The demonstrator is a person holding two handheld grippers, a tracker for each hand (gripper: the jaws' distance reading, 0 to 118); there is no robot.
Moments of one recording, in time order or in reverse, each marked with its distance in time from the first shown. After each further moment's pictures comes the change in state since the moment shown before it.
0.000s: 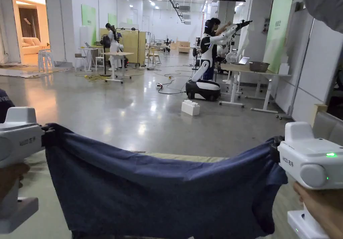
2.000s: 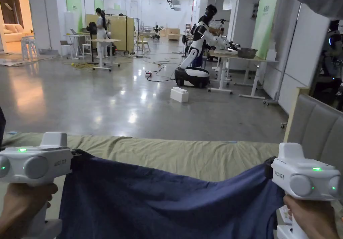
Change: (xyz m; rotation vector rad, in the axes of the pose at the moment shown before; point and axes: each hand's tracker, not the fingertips) left arm 0.089 -0.068 -0.033 -0.203 -0.086 -0.046; right arm 0.039 -0.083 -0.018 -0.207 -0.027 -0.130
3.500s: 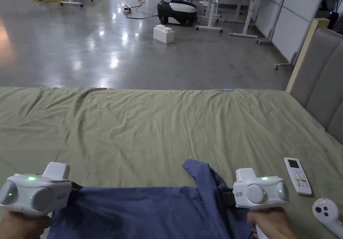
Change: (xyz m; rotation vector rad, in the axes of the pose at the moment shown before) left arm 0.052 -0.147 -0.253 -0.442 -0.016 -0.213; right arm -0.062 -0.195 -0.269 -0.645 0.133 0.068
